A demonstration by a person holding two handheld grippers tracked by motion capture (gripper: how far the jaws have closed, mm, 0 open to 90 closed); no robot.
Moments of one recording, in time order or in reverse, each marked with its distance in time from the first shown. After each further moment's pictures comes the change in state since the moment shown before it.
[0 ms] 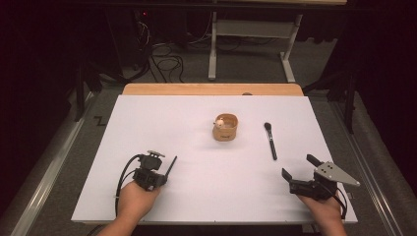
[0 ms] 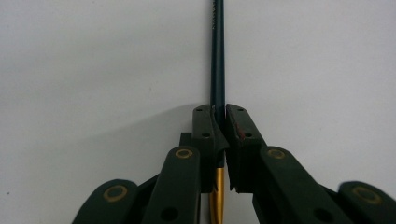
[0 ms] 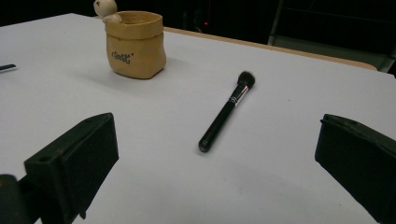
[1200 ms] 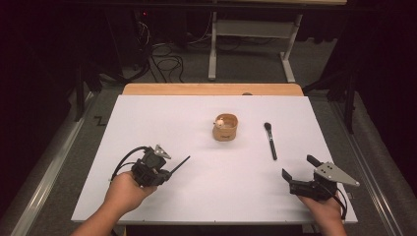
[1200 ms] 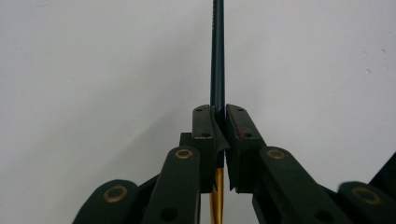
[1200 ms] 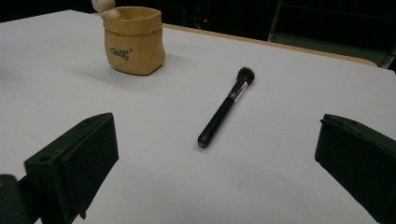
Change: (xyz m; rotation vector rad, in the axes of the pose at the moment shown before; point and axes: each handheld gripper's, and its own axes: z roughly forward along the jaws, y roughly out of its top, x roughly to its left) left arm -0.013 0.013 -0.042 -0.038 -0.107 0.421; right arm -0.001 -0.002 0.001 0.009 -0.006 -0.004
